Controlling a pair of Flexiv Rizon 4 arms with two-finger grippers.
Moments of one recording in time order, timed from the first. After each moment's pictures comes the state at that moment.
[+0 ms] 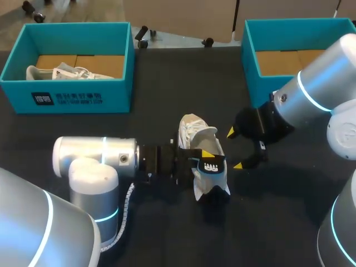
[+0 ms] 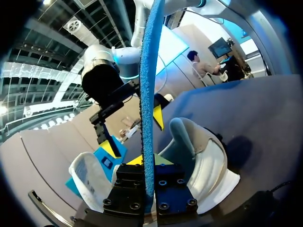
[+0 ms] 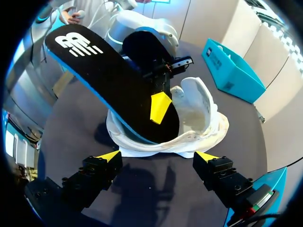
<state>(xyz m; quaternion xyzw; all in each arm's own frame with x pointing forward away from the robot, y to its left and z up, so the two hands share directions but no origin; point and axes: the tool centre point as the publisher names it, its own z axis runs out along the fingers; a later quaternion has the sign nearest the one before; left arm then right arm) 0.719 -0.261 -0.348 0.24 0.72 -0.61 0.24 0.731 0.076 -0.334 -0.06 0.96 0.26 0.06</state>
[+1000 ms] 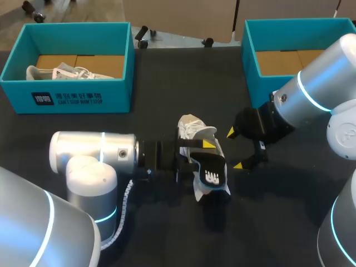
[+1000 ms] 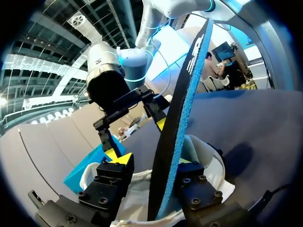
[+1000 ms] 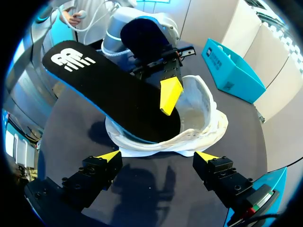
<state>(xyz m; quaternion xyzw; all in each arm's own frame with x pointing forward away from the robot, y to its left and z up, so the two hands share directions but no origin) 0.712 -0.261 -0.326 0.22 0.73 -0.61 0.22 0.731 0.076 -0.334 -0.06 0.96 0.26 0.06</state>
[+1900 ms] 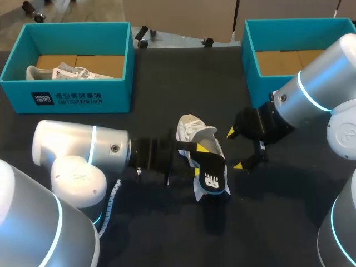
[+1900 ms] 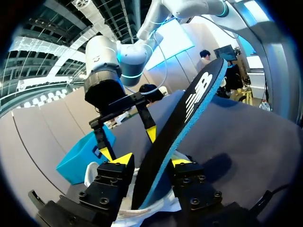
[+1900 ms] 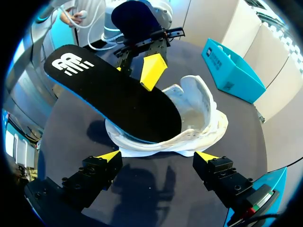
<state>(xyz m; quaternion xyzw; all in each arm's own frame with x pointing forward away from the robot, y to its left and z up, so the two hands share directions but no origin) 0.684 -0.237 -0.312 0.19 0.78 -0.57 0.17 0.731 0.076 -0.334 -0.06 0.96 0.26 0.06</state>
